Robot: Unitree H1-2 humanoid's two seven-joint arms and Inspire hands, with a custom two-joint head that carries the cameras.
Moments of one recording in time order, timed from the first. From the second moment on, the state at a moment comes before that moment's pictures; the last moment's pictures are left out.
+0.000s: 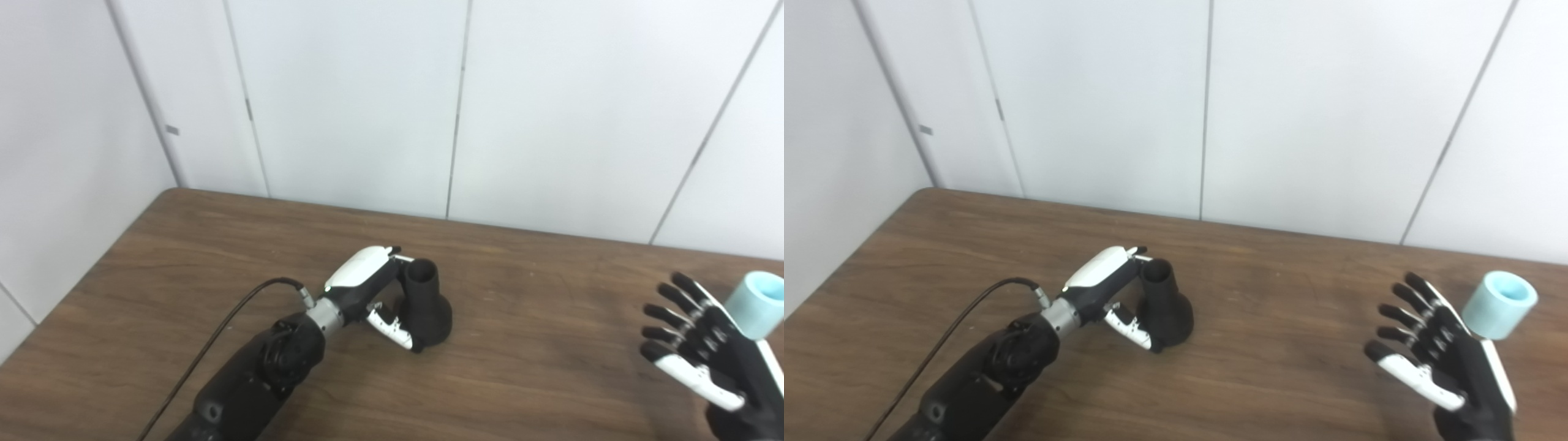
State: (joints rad) left arm -0.43 0.38 -0.40 0.19 0.45 -0.12 -0.14; right arm -0.06 -0.18 -0.12 -0.27 0.14 0.20 0.09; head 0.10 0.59
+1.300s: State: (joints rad) left arm -0.50 0.31 -0.61 0.12 0.53 -0.09 -0.29; right arm -0.08 -0.15 -0.09 -0.29 0.12 0.19 0.08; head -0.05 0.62
